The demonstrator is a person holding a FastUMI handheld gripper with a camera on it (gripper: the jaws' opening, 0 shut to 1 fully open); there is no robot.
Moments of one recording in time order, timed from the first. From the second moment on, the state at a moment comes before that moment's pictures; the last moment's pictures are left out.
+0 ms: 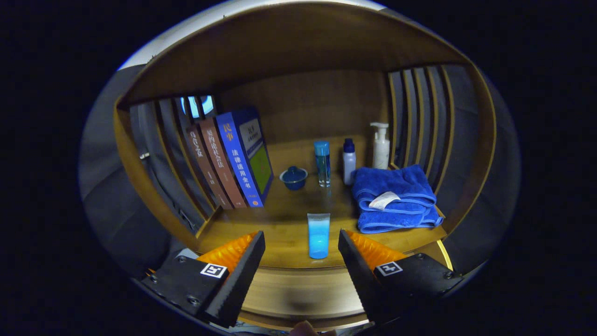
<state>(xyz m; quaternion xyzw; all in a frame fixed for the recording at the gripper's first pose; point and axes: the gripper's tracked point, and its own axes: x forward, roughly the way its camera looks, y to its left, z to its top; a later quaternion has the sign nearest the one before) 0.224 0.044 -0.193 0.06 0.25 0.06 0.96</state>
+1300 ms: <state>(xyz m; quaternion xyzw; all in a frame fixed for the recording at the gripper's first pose) 0.024 0.019 -0.320 0.03 0.15 0.05 0.99</state>
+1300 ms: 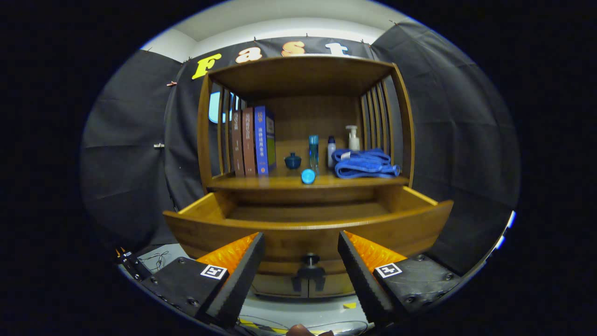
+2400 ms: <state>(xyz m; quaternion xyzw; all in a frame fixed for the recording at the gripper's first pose) 0.091 0.027 -0.355 -0.04 0.15 0.03 0.99</state>
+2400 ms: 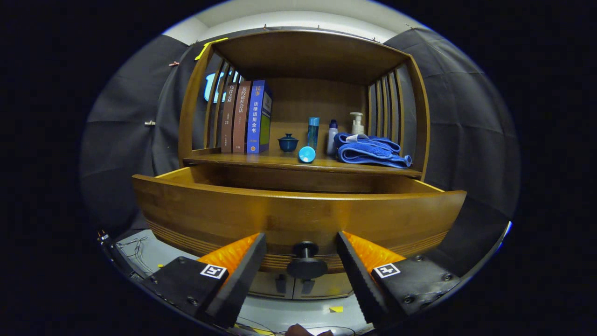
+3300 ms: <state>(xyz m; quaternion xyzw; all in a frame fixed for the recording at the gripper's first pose) 0.195 0.040 -0.370 -0.03 0.16 0.02 0.99</state>
